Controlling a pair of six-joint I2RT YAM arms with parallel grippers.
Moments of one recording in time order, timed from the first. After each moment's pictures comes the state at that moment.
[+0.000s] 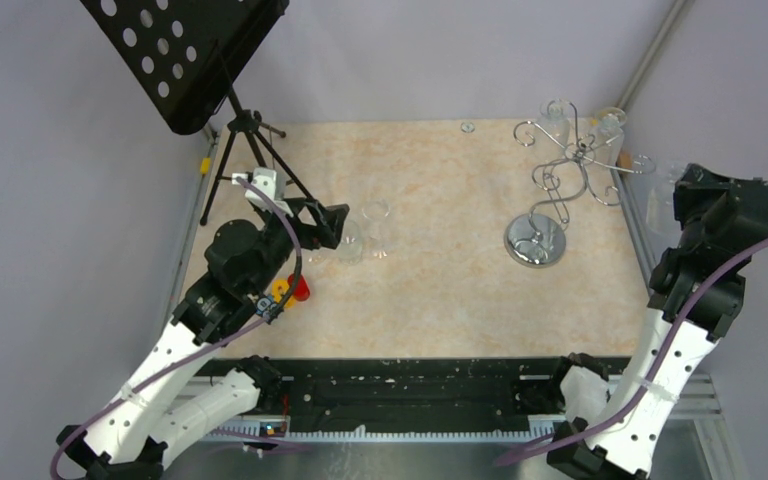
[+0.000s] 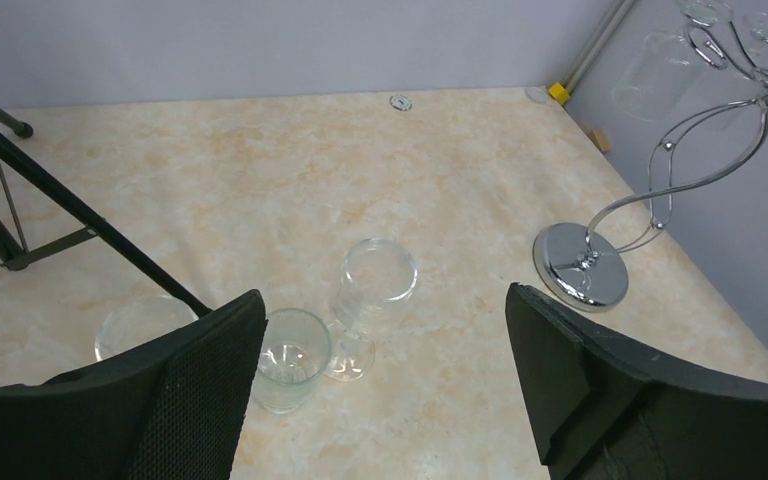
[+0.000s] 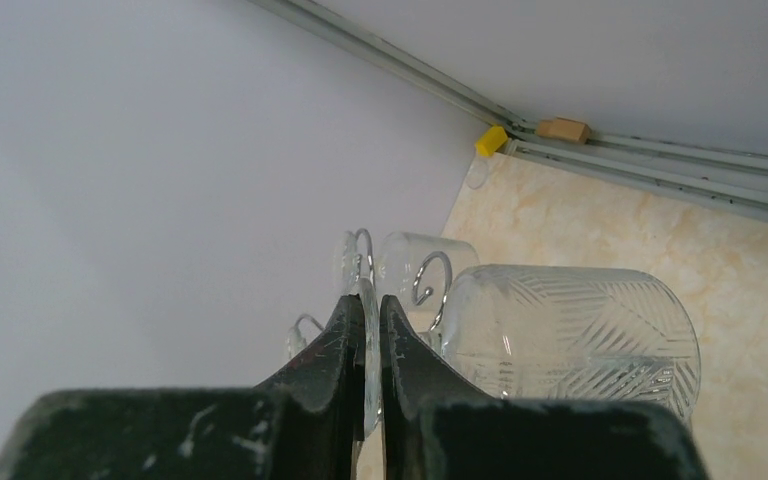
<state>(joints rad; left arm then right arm) -0.63 0.73 0.92 -0.21 -0.20 -0.27 -0.52 0.82 1.30 -0.60 0.09 1.02</state>
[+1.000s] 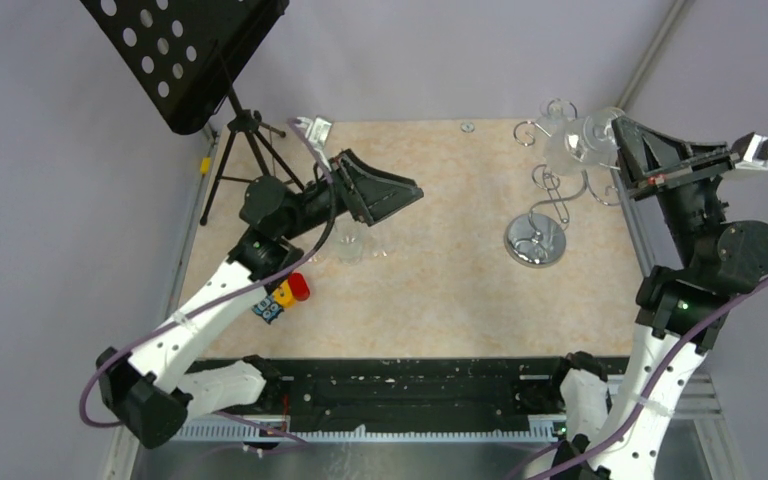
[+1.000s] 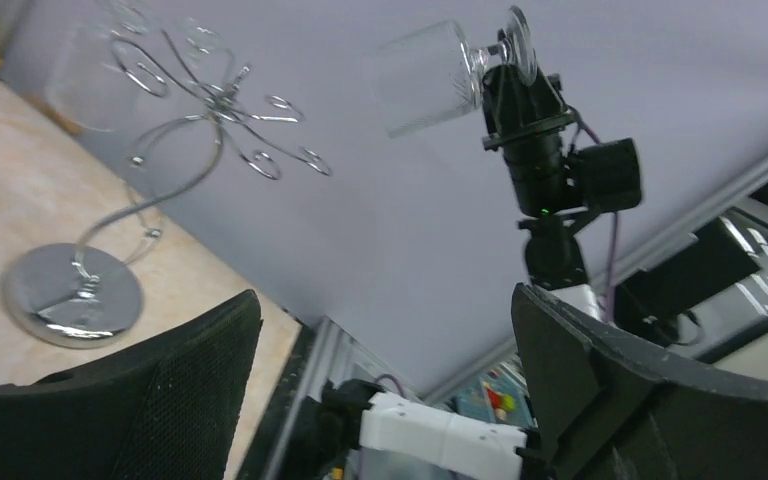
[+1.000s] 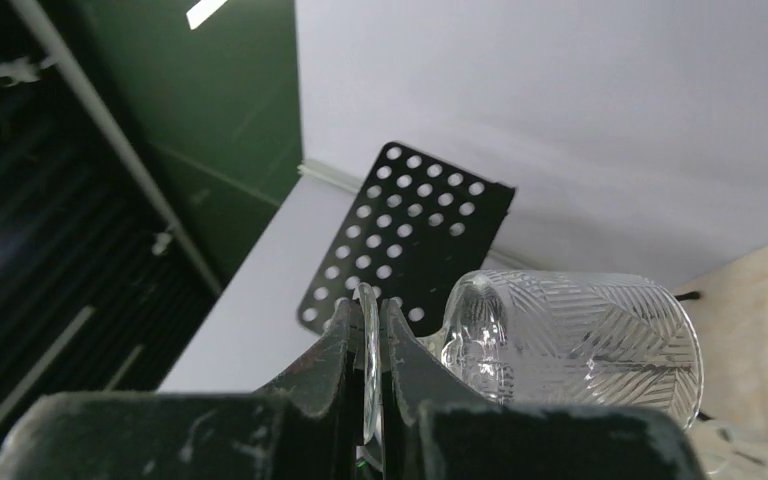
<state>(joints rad) -0.63 1.08 1.06 0.36 0.54 -0.95 -0.46 0.73 1.22 0.00 -0.66 1.62</state>
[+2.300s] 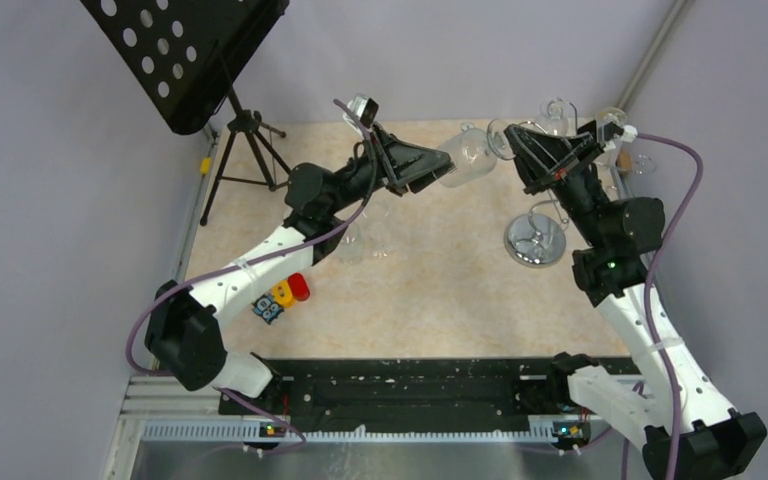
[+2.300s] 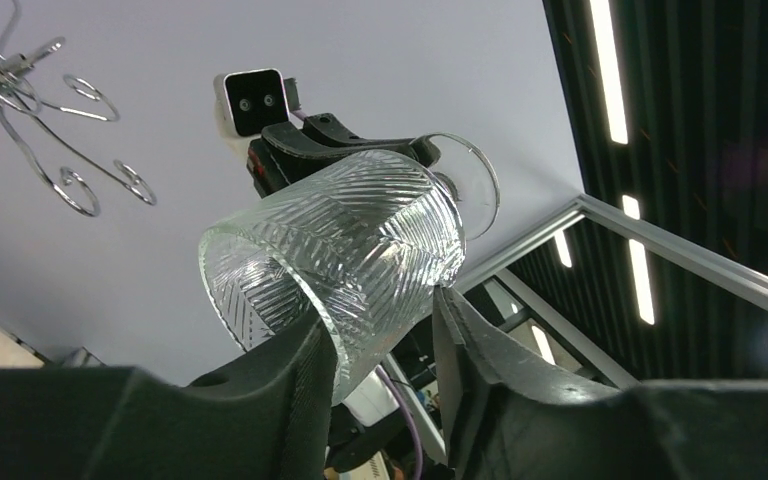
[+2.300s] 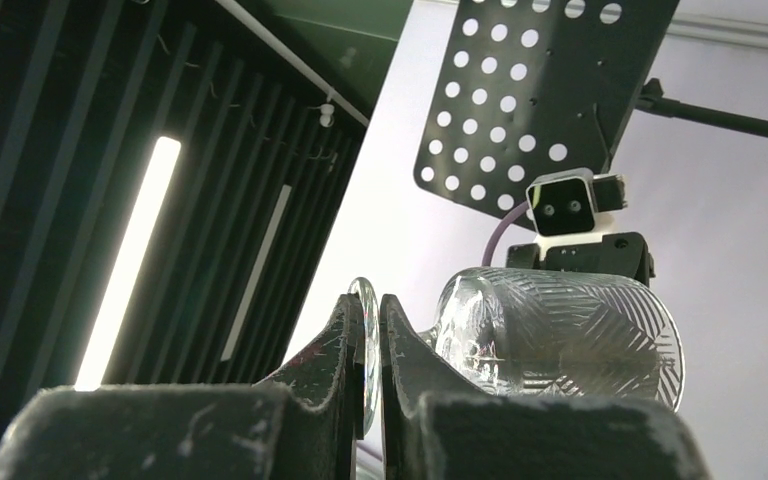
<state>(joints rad) -0.67 1.44 1.16 0.90 0.57 -1.60 0.29 0.90 0.92 0.56 -0.36 1.82</state>
